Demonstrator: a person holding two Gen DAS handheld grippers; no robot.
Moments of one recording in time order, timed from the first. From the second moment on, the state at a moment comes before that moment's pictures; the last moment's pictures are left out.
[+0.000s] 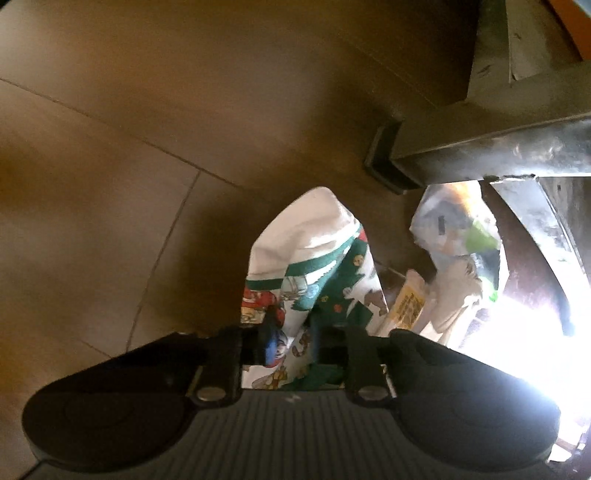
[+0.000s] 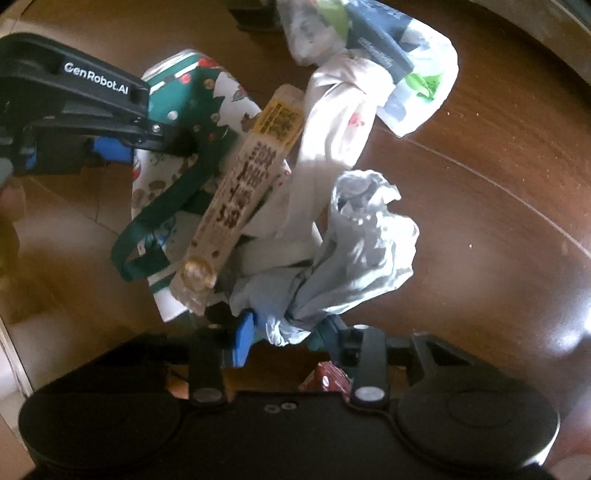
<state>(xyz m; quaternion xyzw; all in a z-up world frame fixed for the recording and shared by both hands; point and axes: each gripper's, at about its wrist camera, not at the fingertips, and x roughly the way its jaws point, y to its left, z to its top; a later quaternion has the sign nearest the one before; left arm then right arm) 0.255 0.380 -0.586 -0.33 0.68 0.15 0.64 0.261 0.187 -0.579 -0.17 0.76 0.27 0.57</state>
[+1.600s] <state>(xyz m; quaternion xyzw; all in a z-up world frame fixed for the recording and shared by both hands) 0.154 0.364 -0.084 -0.21 0.38 0.17 0.88 0.222 -0.037 -0.092 -0.12 0.42 0.31 0.85</state>
